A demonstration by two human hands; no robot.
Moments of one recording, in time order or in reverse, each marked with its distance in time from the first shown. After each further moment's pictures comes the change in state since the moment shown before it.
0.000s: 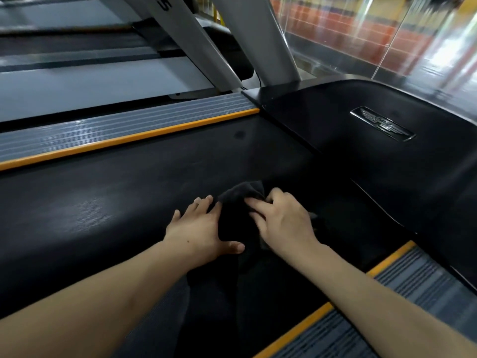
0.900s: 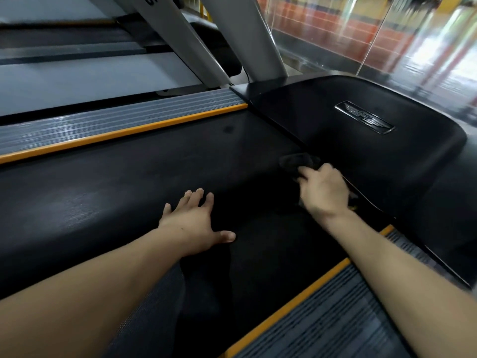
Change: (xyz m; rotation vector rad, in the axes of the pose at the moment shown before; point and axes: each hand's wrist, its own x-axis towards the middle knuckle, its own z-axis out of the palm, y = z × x) left_hand 0.000 0.001 0.003 0.023 -0.063 -0.004; right_hand 0.017 0.093 -0.023 -0.260 0.038 0.365
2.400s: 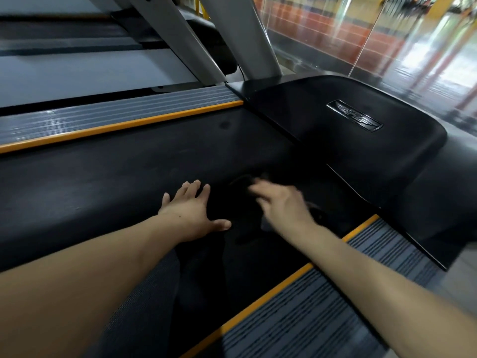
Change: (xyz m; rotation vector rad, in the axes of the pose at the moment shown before) left_hand 0.000 -0.003 0.003 -0.017 -0.003 0.024; right_hand -0.062 -0.050 -0.005 0.459 -0.123 -0.302
